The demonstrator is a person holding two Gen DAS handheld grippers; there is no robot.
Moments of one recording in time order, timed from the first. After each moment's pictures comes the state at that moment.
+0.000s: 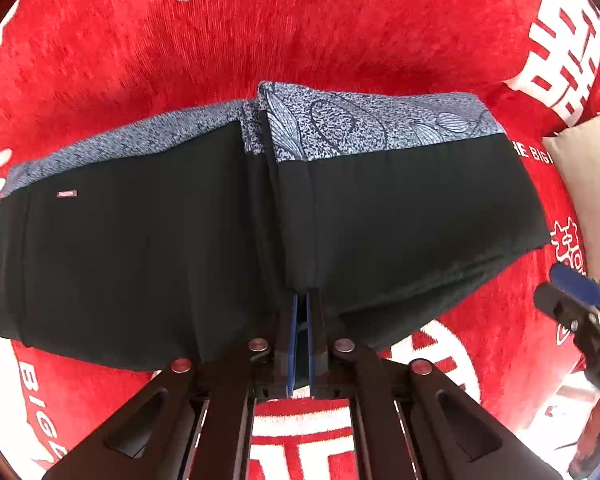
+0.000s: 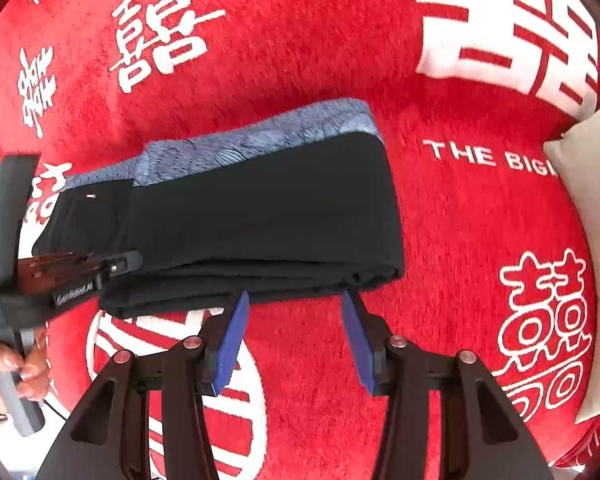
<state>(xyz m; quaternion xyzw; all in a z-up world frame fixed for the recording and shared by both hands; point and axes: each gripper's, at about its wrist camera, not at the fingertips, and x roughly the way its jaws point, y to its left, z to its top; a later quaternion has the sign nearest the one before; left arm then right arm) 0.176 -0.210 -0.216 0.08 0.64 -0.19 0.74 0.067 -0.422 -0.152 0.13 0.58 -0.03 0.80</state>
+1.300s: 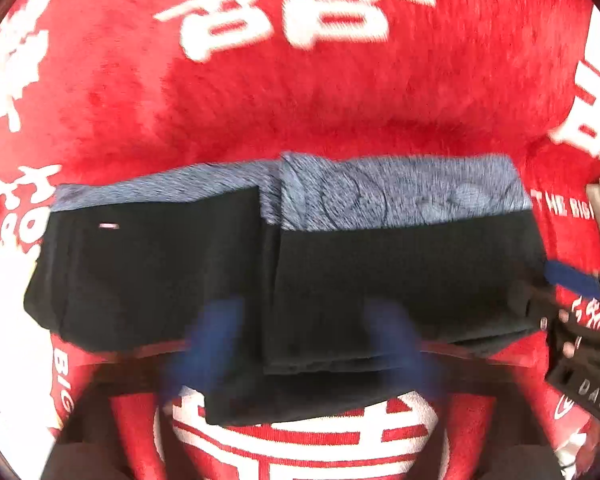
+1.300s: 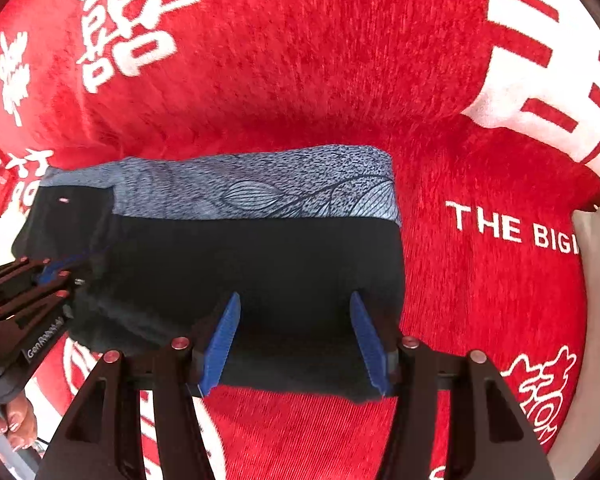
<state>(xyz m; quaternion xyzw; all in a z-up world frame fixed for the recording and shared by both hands) 0.188 -0.259 -0.172 0.09 0.61 -0.08 0.79 0.142 -0.414 -0.182 0.09 0.62 0.01 0.78</state>
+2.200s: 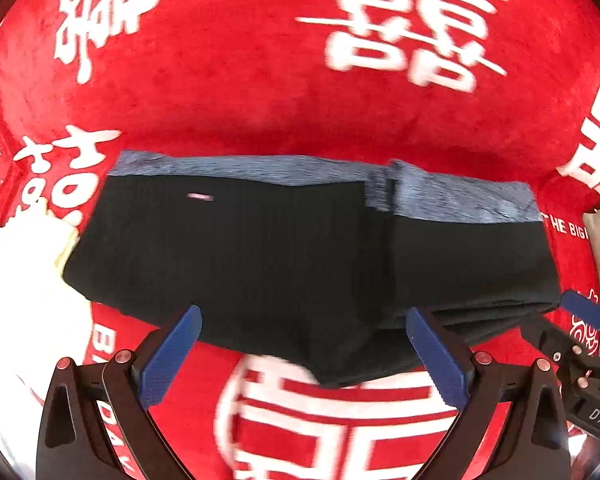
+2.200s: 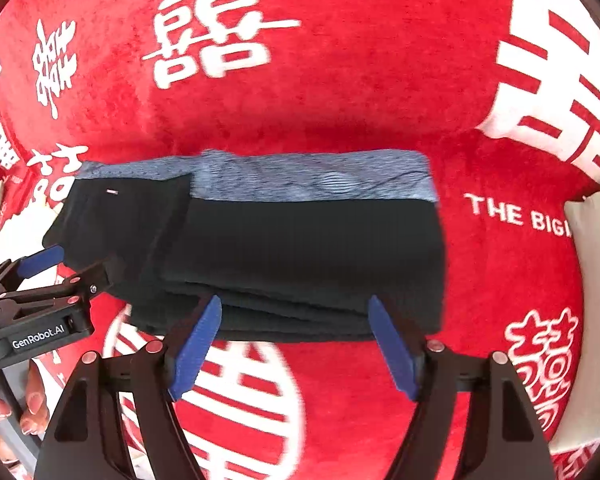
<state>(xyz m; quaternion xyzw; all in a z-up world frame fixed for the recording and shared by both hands) 0.167 -0.140 -0.149 0.04 0.60 -0.07 0.79 0.118 -0.352 -0.138 0.09 0.61 0.00 0.79</state>
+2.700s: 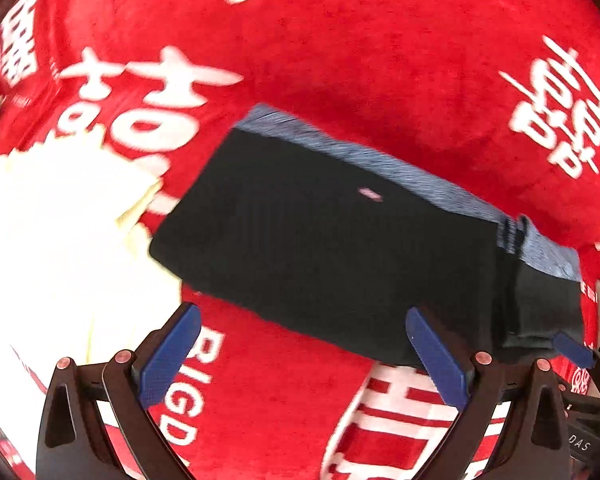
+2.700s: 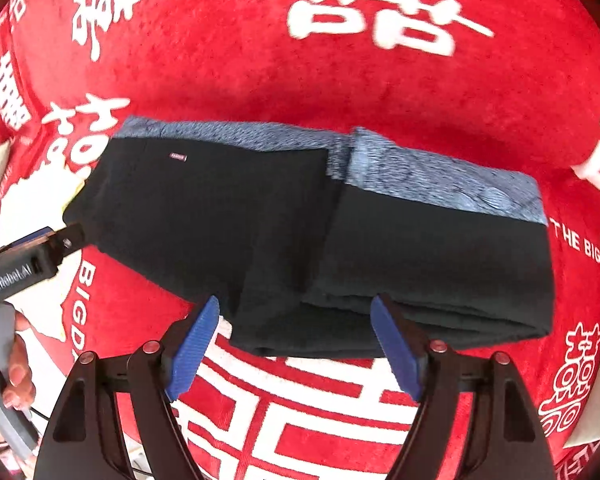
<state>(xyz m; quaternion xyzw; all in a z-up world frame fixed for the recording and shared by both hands) 0.186 0.013 -0.175 -0.05 0.62 0.00 0.79 0.147 -0.223 -0.160 0.04 0.64 0.04 0.77</state>
